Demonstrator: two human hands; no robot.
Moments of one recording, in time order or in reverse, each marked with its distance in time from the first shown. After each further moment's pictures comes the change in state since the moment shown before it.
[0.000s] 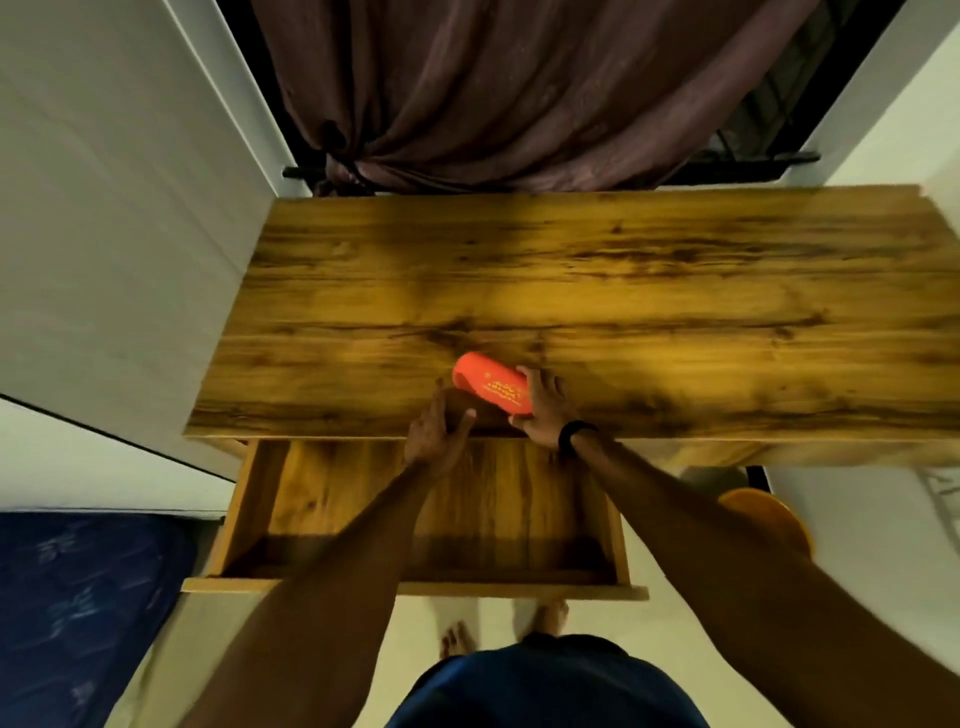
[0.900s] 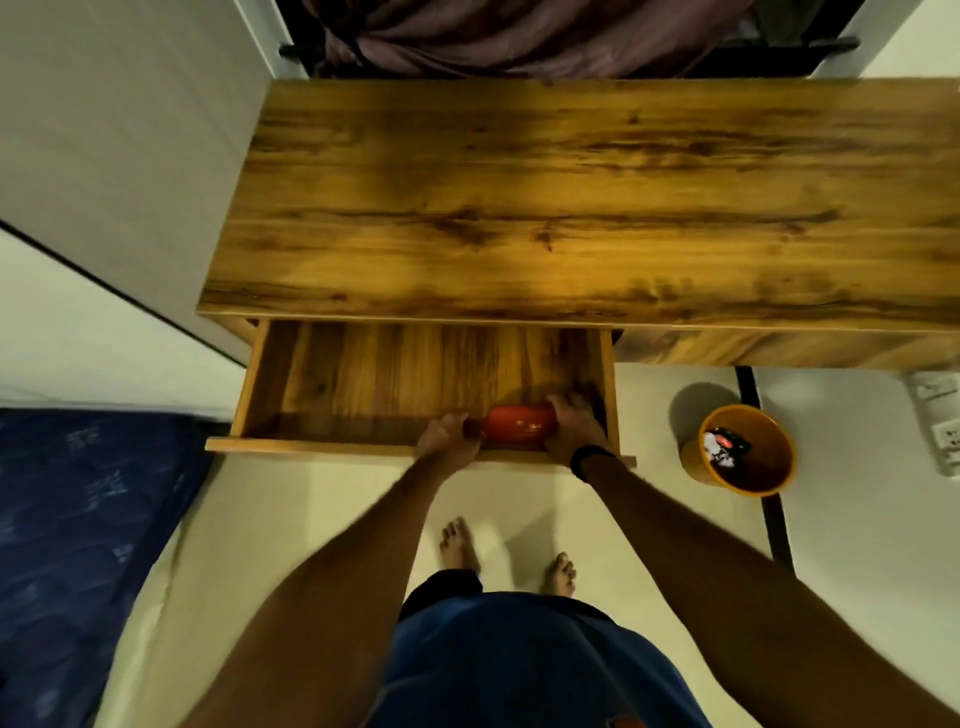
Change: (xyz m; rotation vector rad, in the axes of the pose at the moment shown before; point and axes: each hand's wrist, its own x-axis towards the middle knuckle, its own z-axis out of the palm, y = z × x) left_hand -0.146 -0.051 0.057 0.131 -0.271 -0.164; right_hand -0.164 0.052 0.104 0.005 -0.206 0.200
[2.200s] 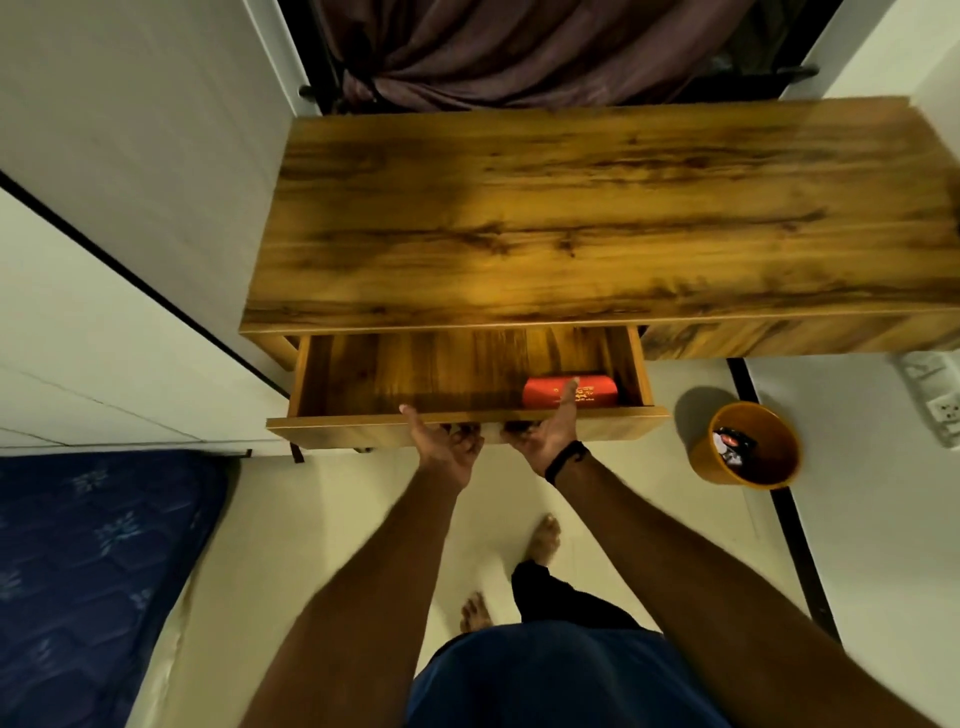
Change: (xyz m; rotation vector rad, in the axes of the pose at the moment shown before) left_hand -0.026 -0.046 -0.043 -1.830 -0.045 -0.331; right_hand -0.031 -0.131 0.036 2.012 0.042 0.459
